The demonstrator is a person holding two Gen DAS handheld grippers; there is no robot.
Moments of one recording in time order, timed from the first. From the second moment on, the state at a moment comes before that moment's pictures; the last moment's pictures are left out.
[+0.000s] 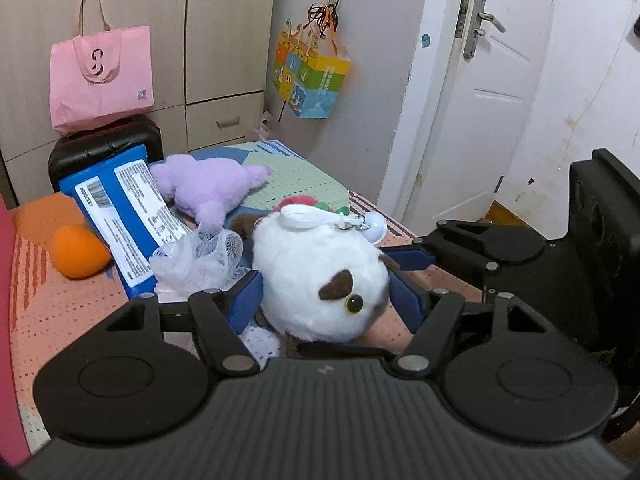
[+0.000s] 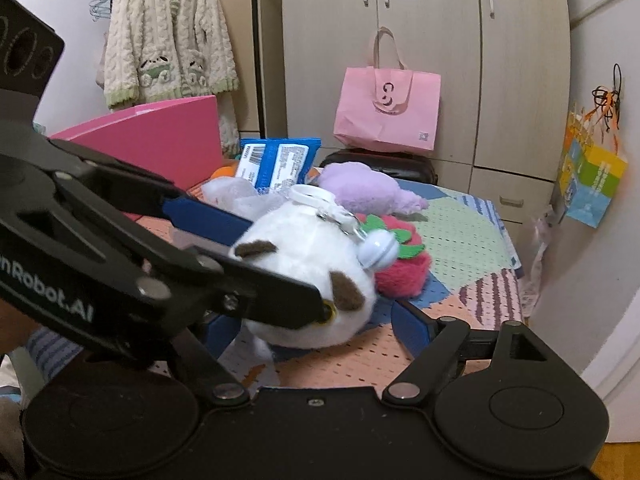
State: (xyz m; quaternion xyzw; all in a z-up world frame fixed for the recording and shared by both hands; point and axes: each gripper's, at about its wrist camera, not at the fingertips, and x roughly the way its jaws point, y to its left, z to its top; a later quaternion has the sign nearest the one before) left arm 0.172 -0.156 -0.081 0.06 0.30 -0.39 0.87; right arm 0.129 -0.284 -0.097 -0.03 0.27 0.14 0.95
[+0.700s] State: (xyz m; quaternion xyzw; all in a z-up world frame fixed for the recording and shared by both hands) left arm 0.141 -0.144 -0.076 0.02 0.34 -0.39 0.86; right arm 0.089 -0.262 -0.082 -0.02 0.27 0.11 0.96
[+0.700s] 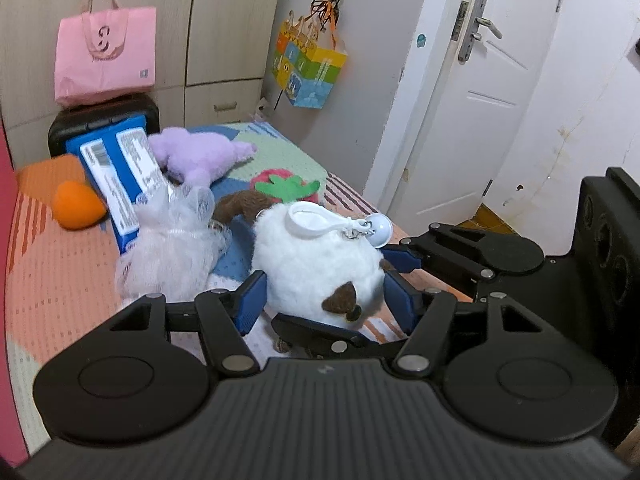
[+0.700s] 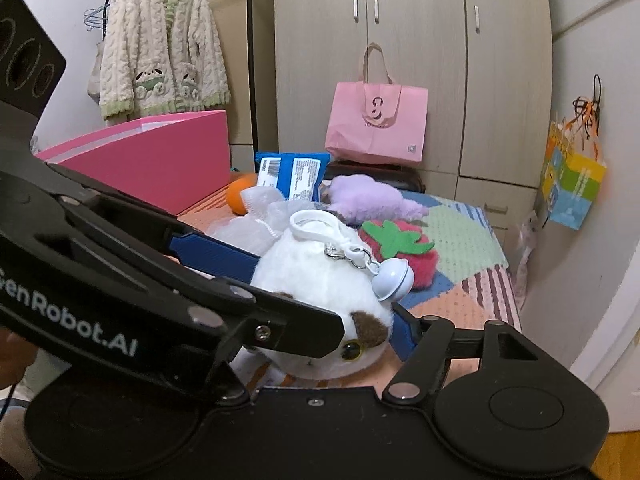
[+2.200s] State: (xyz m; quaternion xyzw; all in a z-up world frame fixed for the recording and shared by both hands) left arm 0.088 -0.010 0.025 -0.03 0.41 -0.35 0.84; right arm 0.060 -0.154 0.023 -0.01 0.33 0.24 0.91
